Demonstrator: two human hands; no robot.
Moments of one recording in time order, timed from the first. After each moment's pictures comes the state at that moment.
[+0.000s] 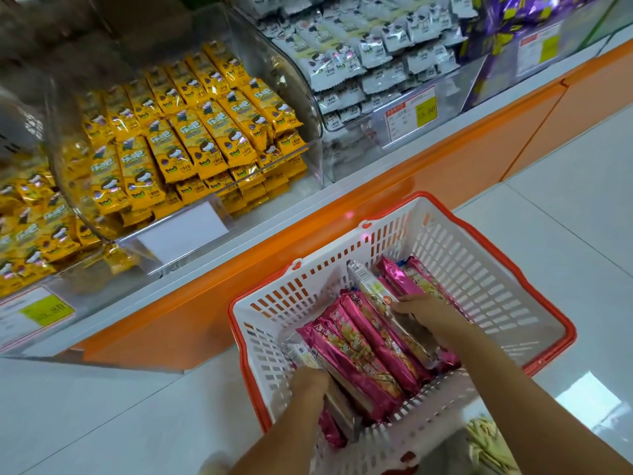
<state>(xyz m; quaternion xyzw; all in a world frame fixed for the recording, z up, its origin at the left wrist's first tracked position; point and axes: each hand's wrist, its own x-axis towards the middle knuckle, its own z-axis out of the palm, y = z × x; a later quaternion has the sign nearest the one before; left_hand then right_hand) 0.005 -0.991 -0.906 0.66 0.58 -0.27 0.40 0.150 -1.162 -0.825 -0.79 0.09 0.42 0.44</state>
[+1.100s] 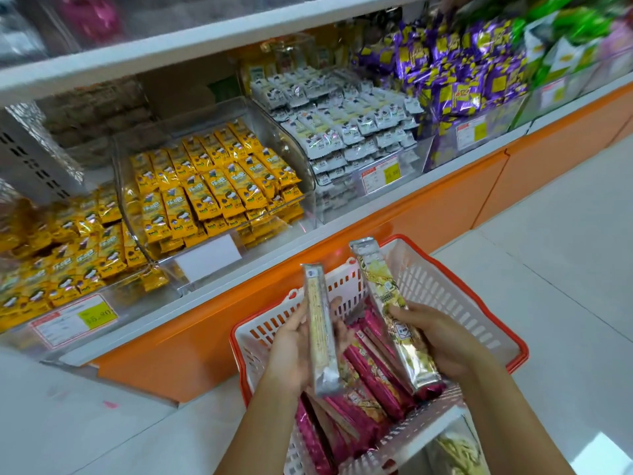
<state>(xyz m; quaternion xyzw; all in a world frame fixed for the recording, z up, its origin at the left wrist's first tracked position) 0.037 -0.988 -0.738 0.25 0.26 -0.08 0.93 0.110 -1.191 -0.717 -0.60 0.01 0.41 0.69</state>
